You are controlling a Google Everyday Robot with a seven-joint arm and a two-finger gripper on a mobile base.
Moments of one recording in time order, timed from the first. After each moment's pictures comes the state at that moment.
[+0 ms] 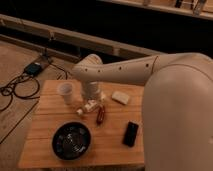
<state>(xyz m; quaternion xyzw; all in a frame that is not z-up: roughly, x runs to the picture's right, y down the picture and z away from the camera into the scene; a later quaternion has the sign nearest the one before) -0.053 0.088 0.780 -0.25 0.22 0.63 0.70</state>
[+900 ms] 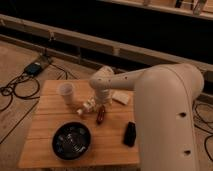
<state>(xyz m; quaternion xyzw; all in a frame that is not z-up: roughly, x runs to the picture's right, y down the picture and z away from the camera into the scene) -0.011 0.125 0.872 -0.24 0.22 0.65 0.69</state>
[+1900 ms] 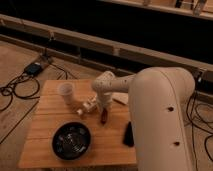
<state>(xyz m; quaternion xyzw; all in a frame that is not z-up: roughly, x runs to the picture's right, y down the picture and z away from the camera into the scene) -0.002 0.150 0.896 -0.26 0.25 0.64 0.67</state>
